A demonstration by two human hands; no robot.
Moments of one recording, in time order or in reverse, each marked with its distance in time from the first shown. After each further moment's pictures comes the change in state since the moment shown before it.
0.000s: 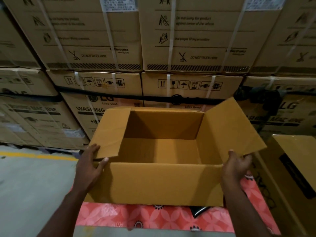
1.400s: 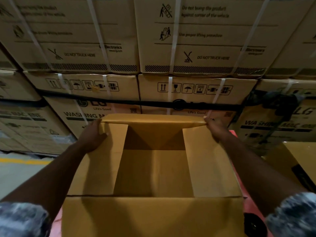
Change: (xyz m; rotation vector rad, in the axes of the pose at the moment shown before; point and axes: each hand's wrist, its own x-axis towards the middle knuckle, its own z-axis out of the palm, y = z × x) left_hand 0.222 0.033 0.022 0.175 -0.273 -0.161; right_hand 0.140 -0.002 0.196 -0.739 -0.623 0.156
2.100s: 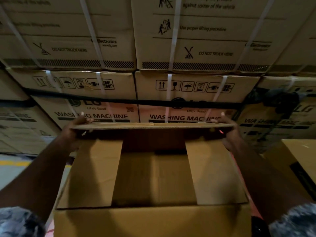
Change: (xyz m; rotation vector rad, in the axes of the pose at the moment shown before) left_hand 0.044 -0.035 -0.018 -1.246 -0.207 -0.256; right_hand 0.006 0.024 -0.019 0.811 -0.083 0.064
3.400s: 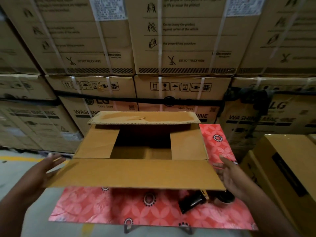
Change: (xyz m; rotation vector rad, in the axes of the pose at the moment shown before) left_hand -0.281 -0.097 -0.070 0.234 0.321 0.046; right_hand -0.253 0.029 -0.139 -0.164 -0.133 0.375
